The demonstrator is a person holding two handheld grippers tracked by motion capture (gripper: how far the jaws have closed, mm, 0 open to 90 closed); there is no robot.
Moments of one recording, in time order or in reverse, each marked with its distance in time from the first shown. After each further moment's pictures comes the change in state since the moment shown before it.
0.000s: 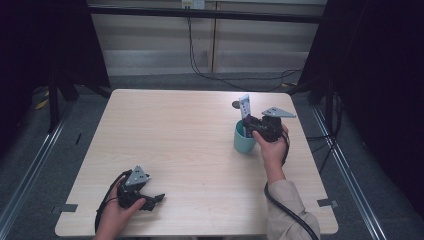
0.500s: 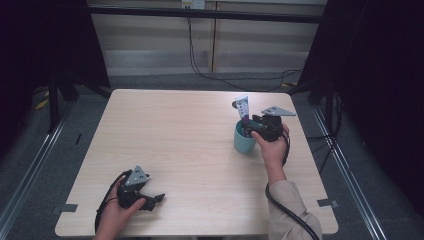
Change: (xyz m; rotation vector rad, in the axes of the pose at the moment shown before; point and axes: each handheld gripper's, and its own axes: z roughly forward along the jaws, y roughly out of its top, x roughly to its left) left arm 0.000 0.000 0.000 0.000 0.002 -0.001; right arm 0.003 0.005 -0.003 0.031 -0.030 0.004
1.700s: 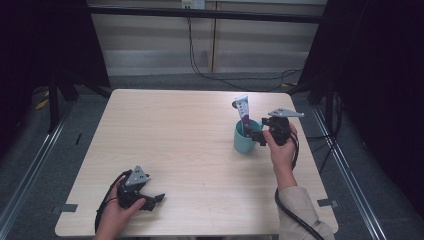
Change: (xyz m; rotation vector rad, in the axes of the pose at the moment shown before) left arm 0.000 0.000 0.000 0.001 0.002 0.000; right arm -0.002 0.002 -0.027 0.047 0.028 0.018
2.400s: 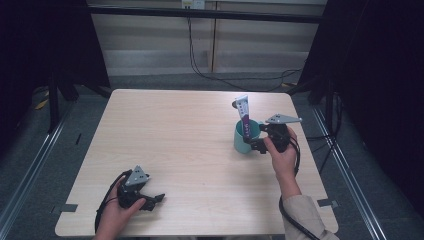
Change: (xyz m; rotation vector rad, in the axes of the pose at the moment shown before) left arm 0.000 0.000 0.000 -0.004 -0.002 -0.003; right arm 0.016 -0.009 -0.011 0.055 0.058 -0.073
